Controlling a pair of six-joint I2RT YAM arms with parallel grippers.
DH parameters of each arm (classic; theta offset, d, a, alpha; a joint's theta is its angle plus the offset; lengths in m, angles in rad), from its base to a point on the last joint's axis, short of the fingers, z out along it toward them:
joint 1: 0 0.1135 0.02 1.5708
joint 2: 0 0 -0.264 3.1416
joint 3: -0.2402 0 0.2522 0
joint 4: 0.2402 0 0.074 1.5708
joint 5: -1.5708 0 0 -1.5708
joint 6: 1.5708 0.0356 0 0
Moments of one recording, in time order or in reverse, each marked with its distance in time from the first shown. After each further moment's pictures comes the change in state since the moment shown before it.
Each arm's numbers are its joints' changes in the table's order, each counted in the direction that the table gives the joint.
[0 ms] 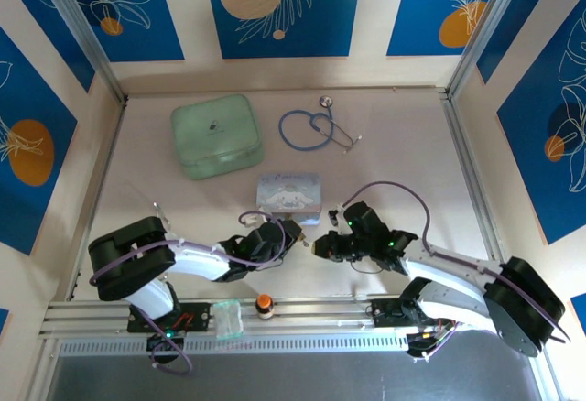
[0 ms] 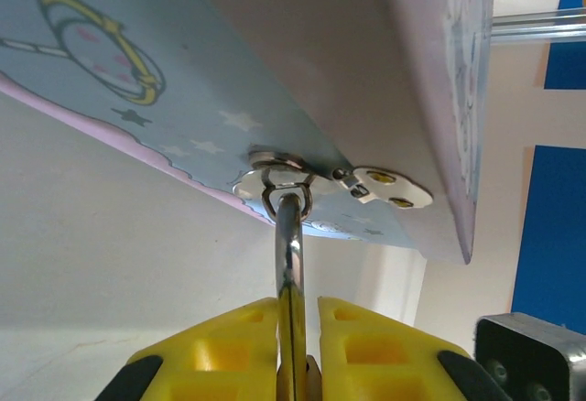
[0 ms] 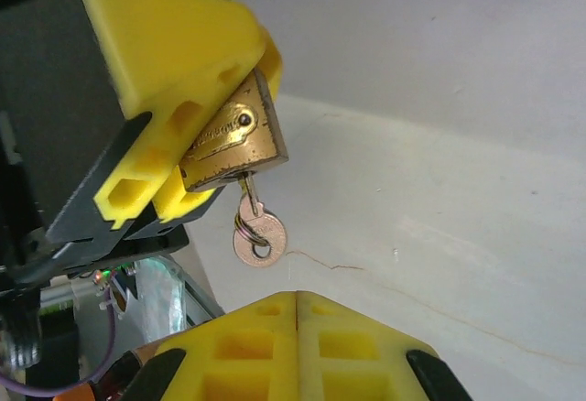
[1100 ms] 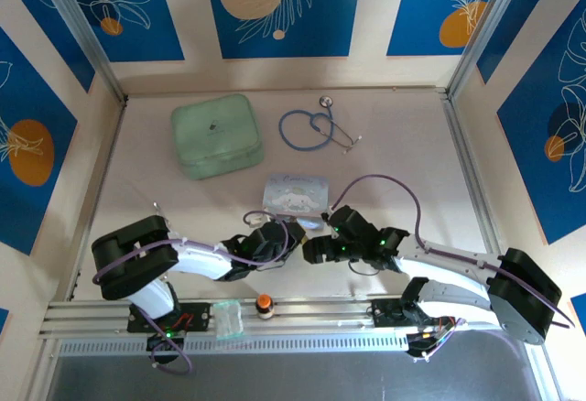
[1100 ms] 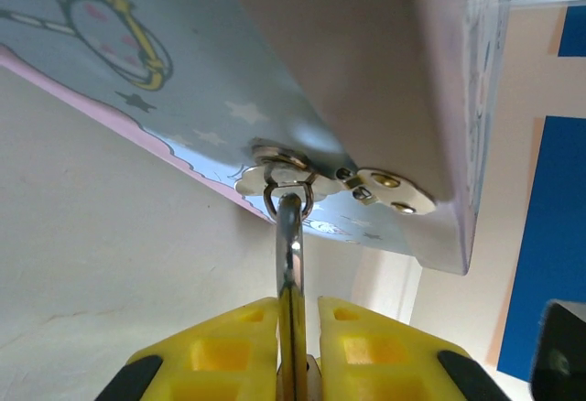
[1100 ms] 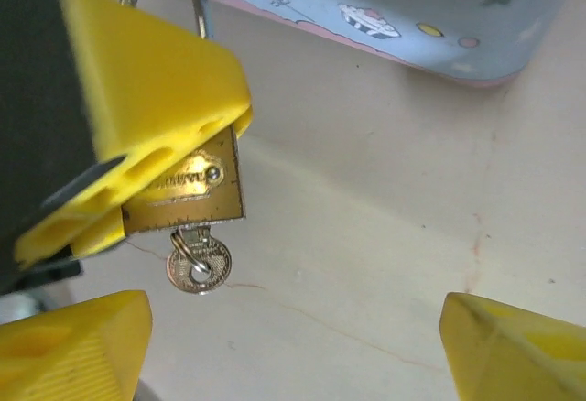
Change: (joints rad) left arm -0.002 -0.019 -0.016 0.003 -0.073 0.000; right arm 0.141 -0.016 -0.100 0.212 -0.340 -0.230
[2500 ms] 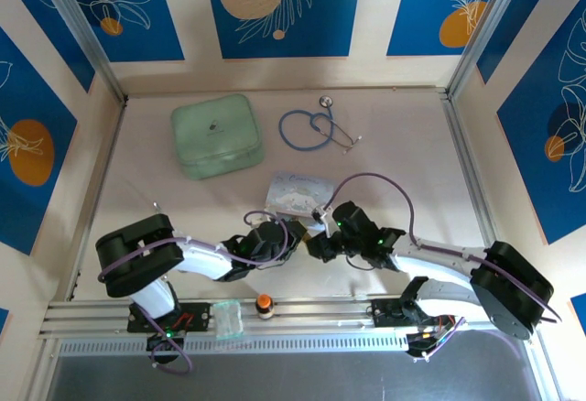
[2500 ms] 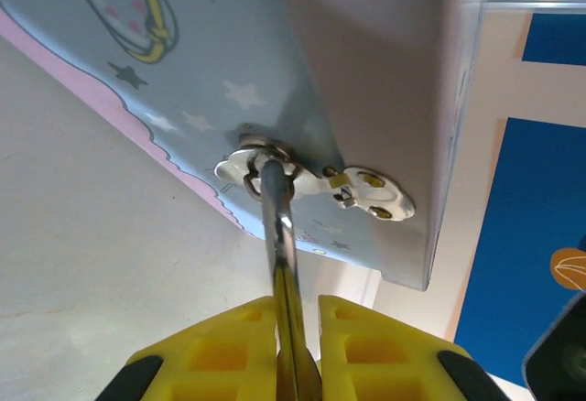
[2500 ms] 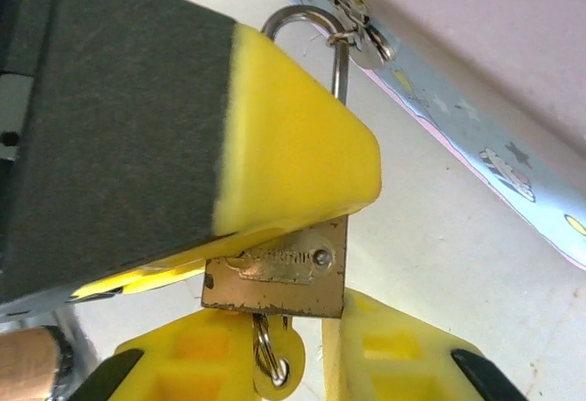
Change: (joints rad) left arm 0.011 -0.027 0.023 -0.118 -0.034 -0.056; right arm -0.117 -0.076 0.071 -0.283 0.207 -0.261
